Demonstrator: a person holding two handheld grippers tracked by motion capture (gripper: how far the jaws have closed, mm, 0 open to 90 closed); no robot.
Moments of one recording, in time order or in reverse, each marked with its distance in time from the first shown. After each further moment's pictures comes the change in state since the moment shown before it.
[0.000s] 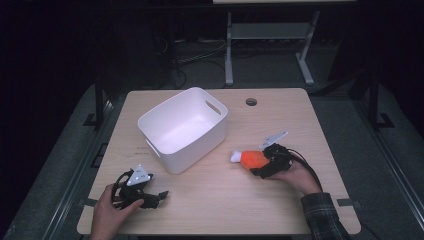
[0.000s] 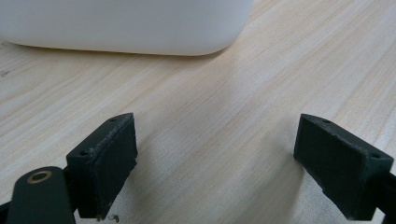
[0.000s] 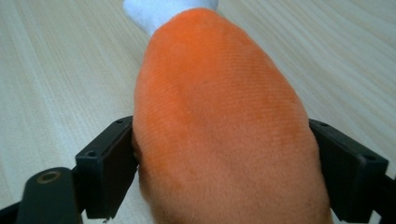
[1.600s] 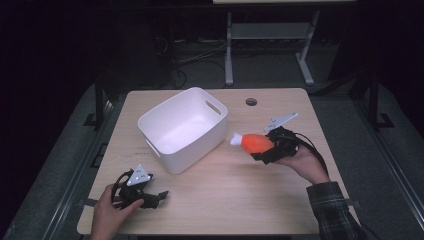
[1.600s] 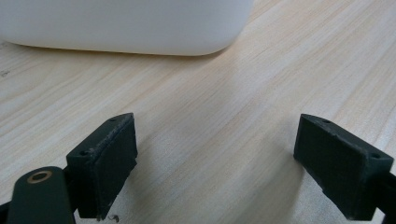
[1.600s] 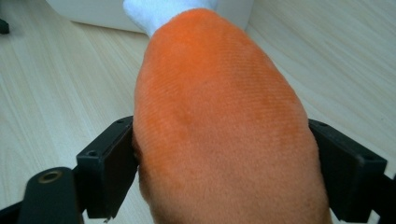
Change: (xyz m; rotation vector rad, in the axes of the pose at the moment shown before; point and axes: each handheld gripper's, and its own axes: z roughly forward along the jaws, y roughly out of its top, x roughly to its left) left arm 0.000 0.000 0.000 0.000 0.000 0.000; right arm 0.002 0.045 -0.059 -0.080 -0.019 0.009
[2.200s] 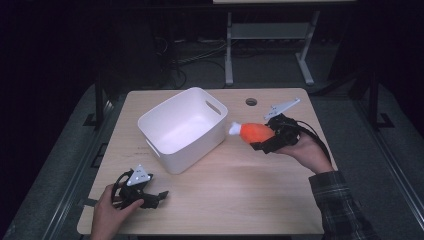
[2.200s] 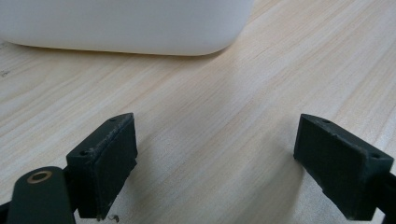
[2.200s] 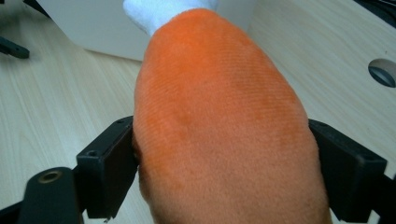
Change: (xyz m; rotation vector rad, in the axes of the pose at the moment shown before) left arm 0.000 0.000 0.000 0.000 0.001 0.002; right arm -0.003 0.032 -0.024 -0.018 -0.002 -0.030
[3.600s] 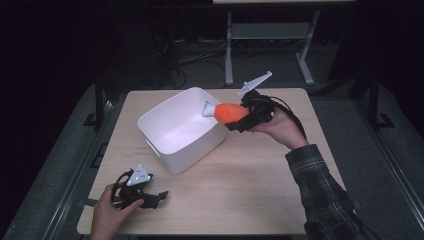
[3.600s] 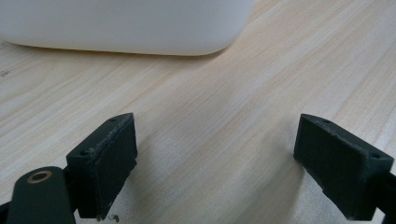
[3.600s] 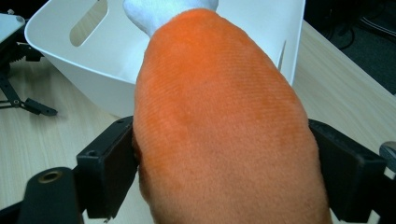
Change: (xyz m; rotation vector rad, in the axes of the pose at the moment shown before) left arm 0.000 0.000 0.000 0.001 0.001 0.002; right arm 0.011 0.088 0.015 -0.035 0.055 -0.062
